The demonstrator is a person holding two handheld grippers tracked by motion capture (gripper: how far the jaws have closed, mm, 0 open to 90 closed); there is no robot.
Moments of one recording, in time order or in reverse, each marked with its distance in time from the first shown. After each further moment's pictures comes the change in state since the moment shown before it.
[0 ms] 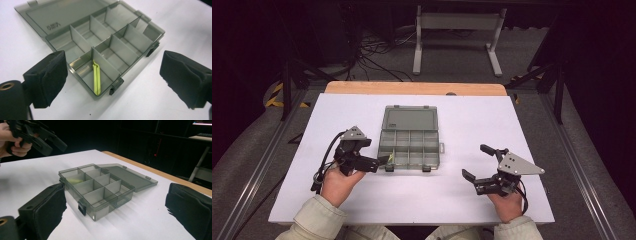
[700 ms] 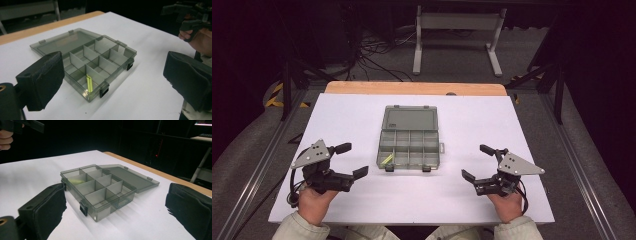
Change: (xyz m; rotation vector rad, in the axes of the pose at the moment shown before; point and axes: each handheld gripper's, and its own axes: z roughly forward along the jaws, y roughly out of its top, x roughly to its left) left arm -0.008 -0.041 -0.066 -0.311 -0.056 0.081; right arm 0.001 0.001 0.000 -0.007 0.011 -0.003
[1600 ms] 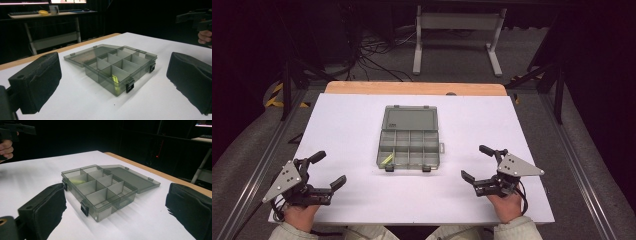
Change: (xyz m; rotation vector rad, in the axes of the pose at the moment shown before) left arm 0.016 -0.061 -0.036 -0.203 0.139 0.104; right arm 0.002 -0.001 0.000 -0.005 0.005 -0.003
